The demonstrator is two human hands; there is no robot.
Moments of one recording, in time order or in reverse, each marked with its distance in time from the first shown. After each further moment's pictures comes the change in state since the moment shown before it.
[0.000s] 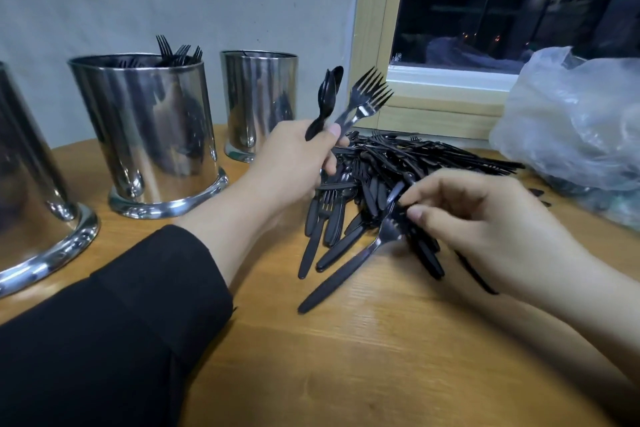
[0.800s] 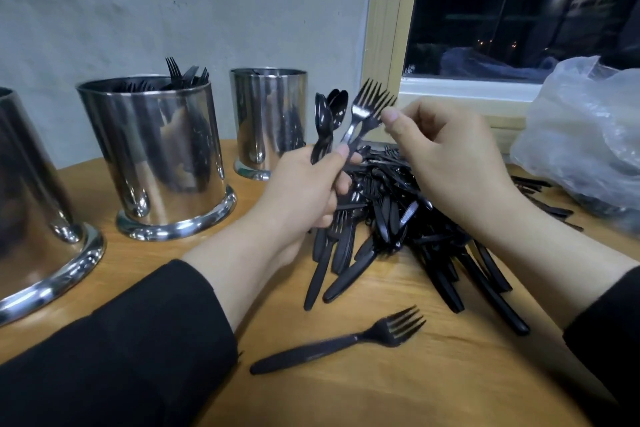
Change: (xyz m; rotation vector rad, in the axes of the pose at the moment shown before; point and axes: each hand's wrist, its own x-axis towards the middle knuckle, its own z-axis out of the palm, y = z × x) left_hand 0.000 -0.004 0.010 -0.299 0.023 -0.104; right_hand 0.096 -0.005 0.018 -0.095 0.338 -0.141
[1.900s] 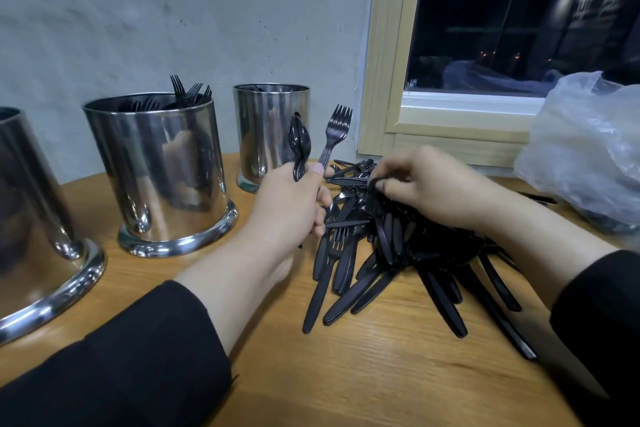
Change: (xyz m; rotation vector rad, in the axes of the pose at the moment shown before) left_hand 0.008 -0.007 -0.003 -0.028 0.194 0.002; right_hand 0.030 0.043 0.006 -0.221 -0.529 -0.051
